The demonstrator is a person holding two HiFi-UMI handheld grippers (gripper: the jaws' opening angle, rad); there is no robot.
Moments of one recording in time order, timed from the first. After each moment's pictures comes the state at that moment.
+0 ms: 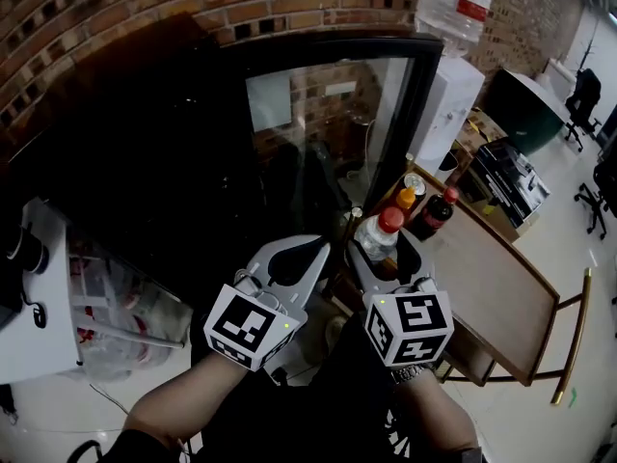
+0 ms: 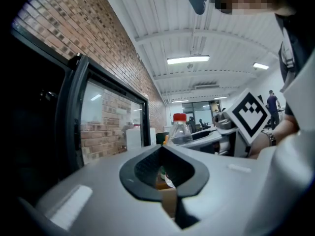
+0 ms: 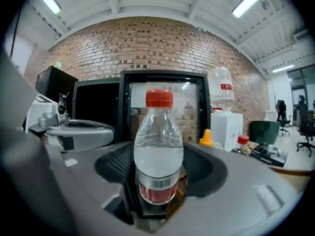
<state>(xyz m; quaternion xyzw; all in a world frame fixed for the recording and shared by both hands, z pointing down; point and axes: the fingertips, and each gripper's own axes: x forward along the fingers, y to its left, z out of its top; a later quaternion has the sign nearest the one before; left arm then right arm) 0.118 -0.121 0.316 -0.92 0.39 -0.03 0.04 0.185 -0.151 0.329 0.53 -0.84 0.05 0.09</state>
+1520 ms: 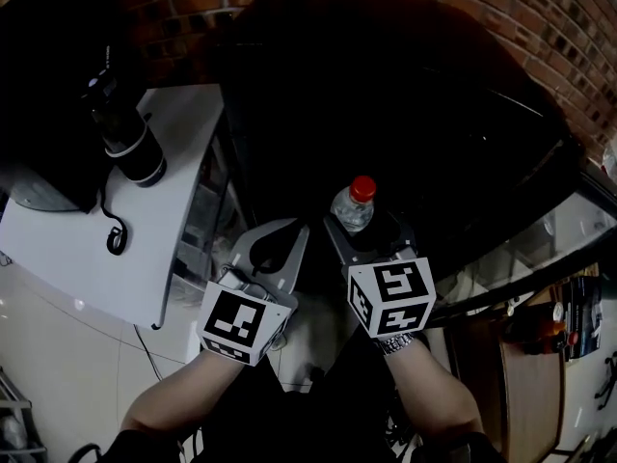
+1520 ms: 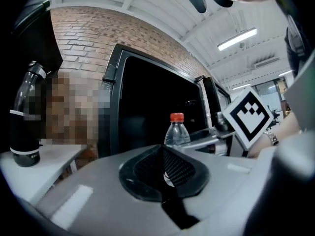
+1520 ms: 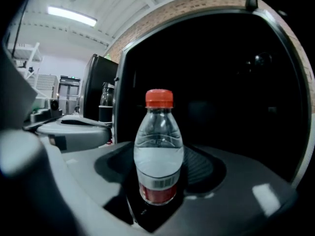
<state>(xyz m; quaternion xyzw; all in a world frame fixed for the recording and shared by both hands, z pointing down) -0.264 -0.097 0.335 -0.71 0.70 -0.04 0.01 -0.241 -0.168 0.350 0.21 -0.97 0.00 0.11</state>
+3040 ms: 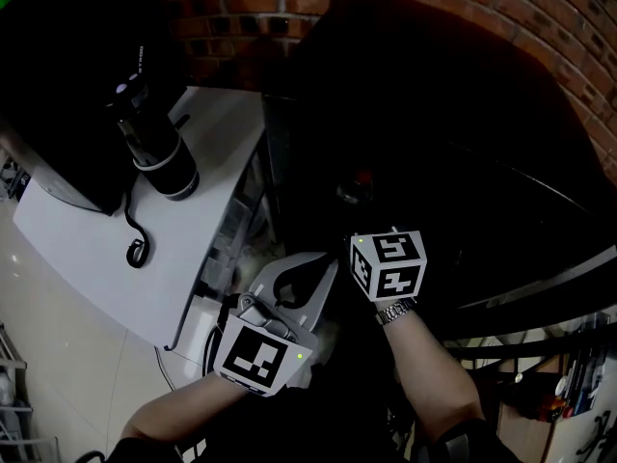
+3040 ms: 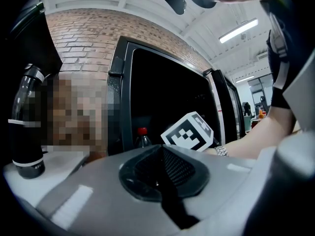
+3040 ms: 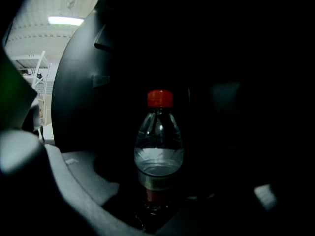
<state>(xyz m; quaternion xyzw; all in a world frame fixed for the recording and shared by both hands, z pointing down) -0.294 -0.114 0.324 -0.69 0.72 -0.06 0.01 -0.377 -0.229 0.384 0.13 -0.98 0.01 0.12</state>
